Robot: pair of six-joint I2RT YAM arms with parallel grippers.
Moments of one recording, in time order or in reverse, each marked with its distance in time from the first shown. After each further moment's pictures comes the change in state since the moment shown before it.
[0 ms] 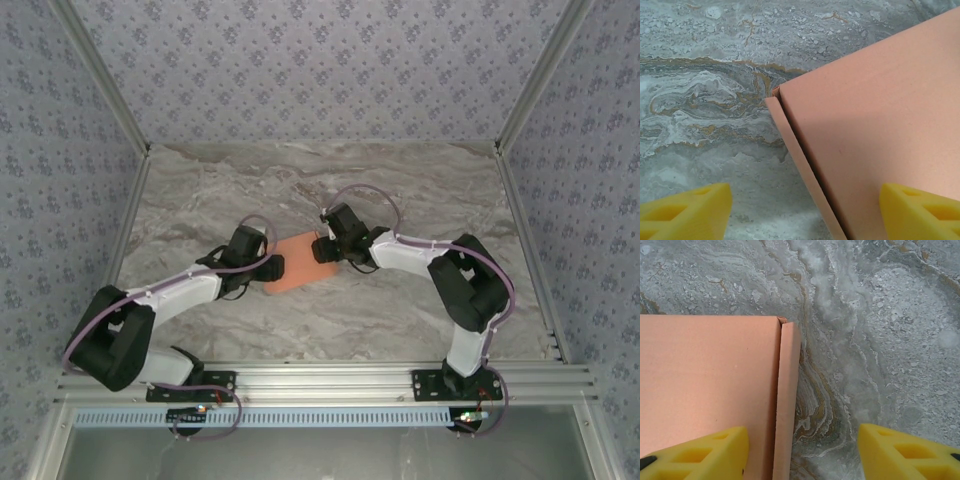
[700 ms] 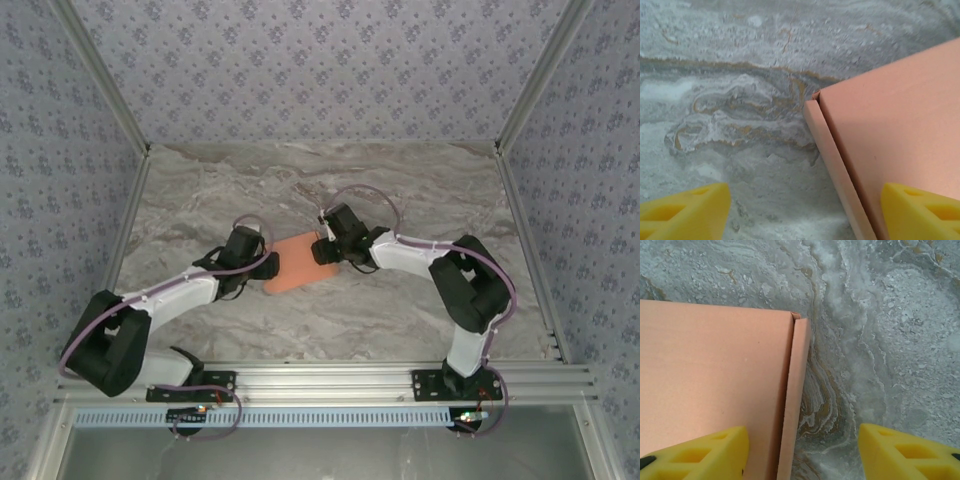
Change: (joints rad) left arm 0.009 -0.018 -0.033 0.009 -0.074 -0.022; right arm 0.005 -0.001 0.001 0.001 -0.016 -0.044
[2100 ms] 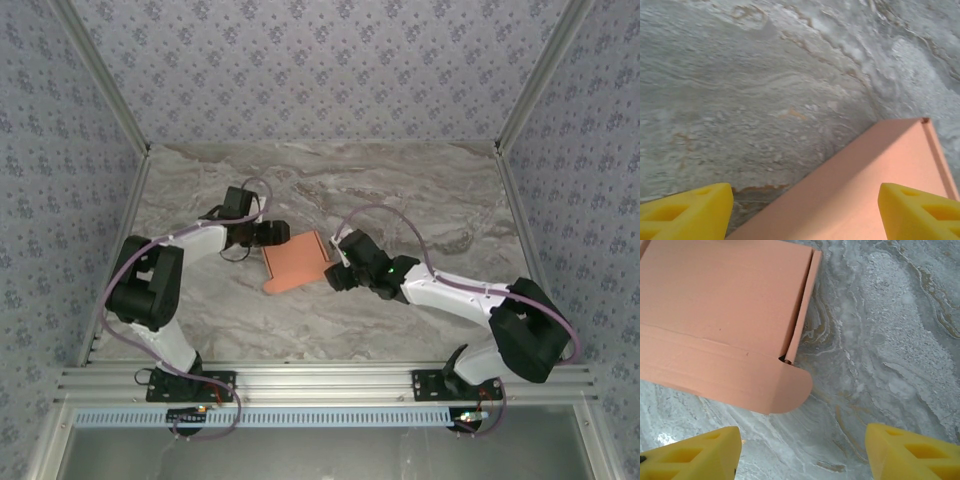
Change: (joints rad) left arm 0.208 0.374 0.373 -0.024 0.539 0.079; right arm 0.111 -0.389 -0.275 -0.076 0.142 -0.093
